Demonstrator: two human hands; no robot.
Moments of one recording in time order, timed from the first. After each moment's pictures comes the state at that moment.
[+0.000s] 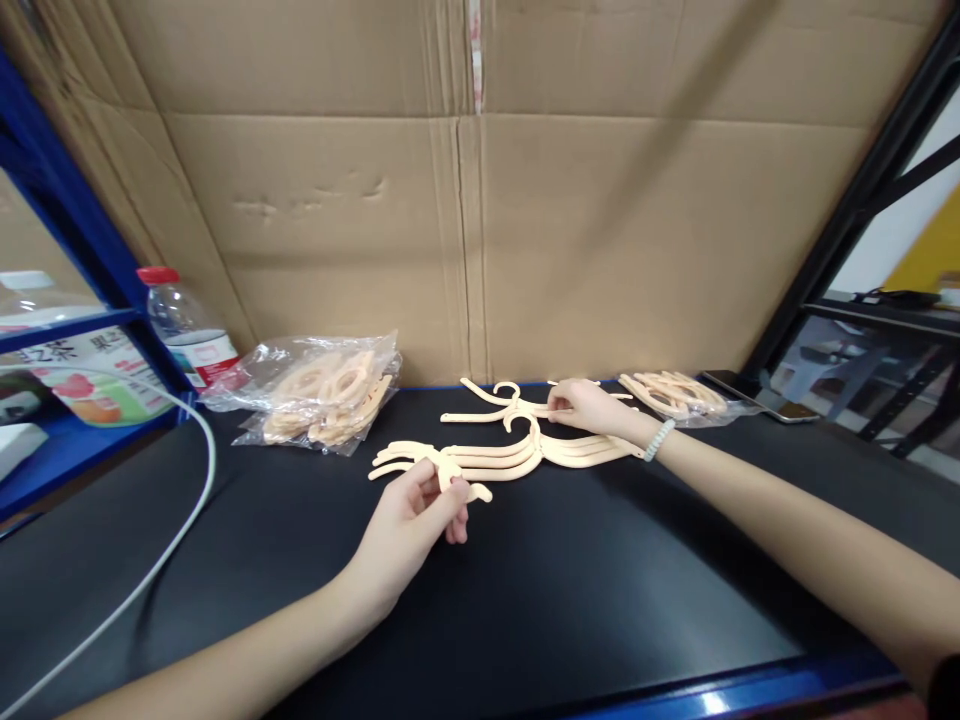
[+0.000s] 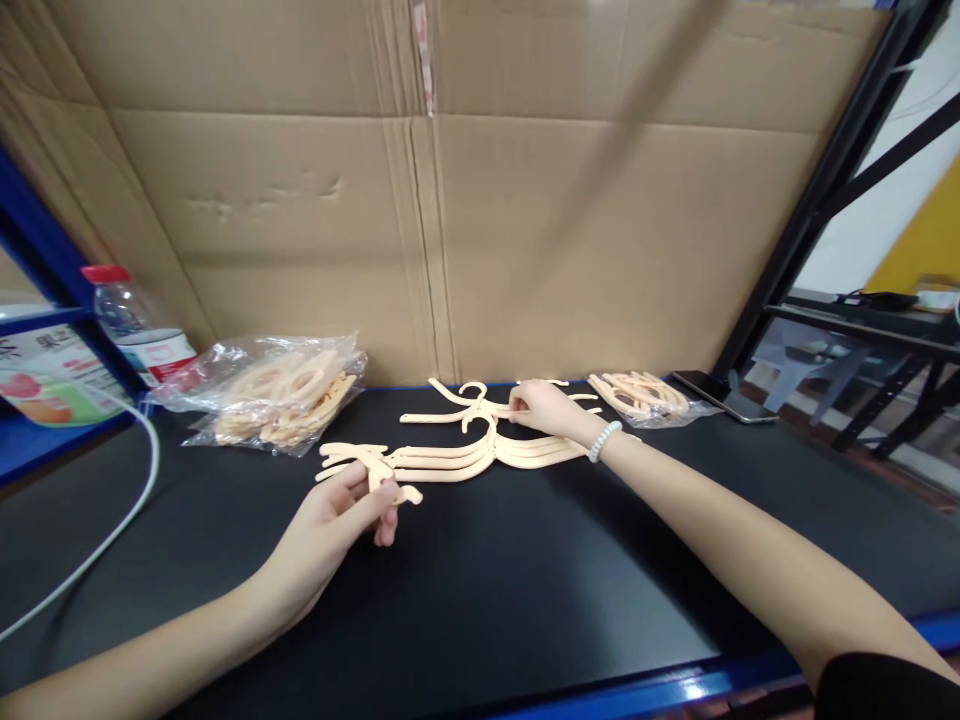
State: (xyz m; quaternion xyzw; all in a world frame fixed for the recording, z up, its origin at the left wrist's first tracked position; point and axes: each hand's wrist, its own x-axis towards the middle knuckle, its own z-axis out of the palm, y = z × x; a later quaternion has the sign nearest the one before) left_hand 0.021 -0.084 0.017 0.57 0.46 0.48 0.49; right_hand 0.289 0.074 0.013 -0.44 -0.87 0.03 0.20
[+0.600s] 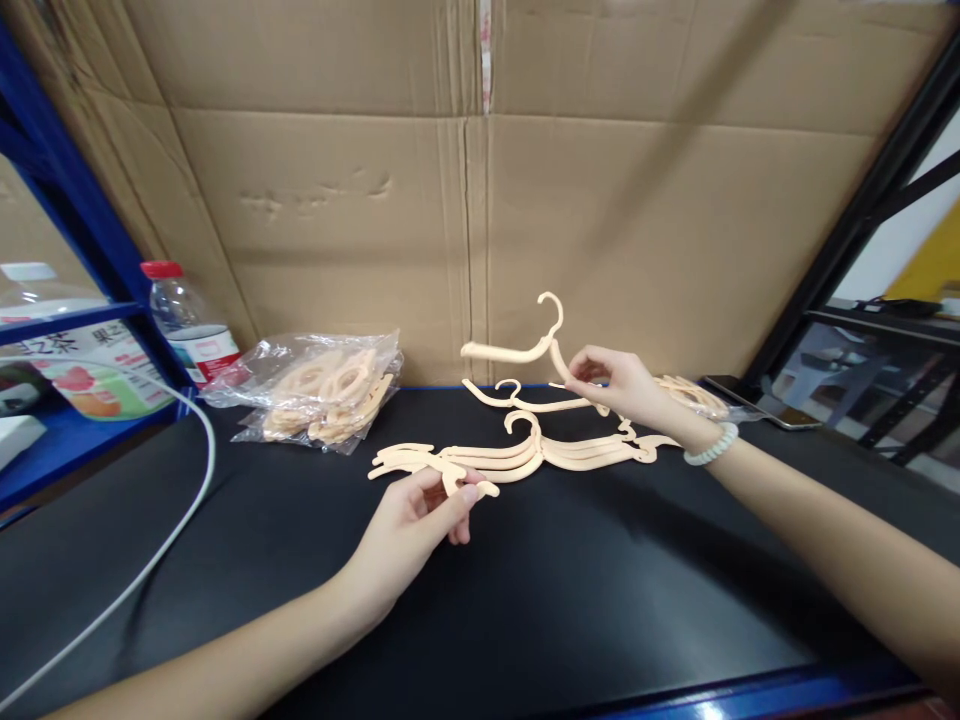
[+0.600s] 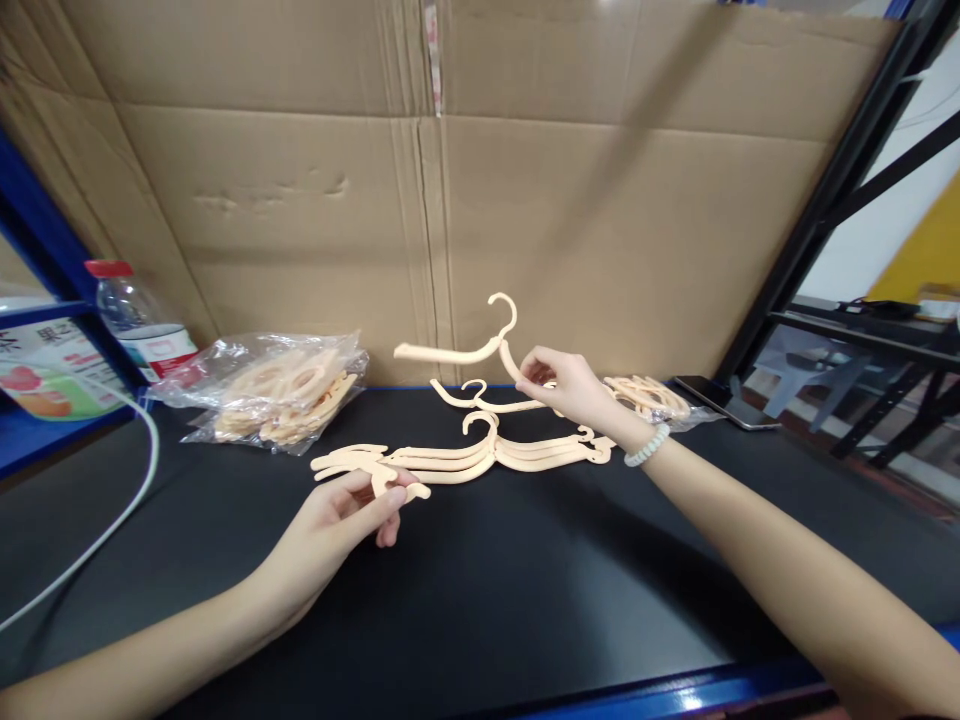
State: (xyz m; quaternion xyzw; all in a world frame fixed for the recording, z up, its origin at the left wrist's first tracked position) left_hand 0.020 -0.086 0.020 0.58 0.46 0.46 0.50; right_hand 0.301 0.036 0.061 -0.38 -0.82 0.14 0.40
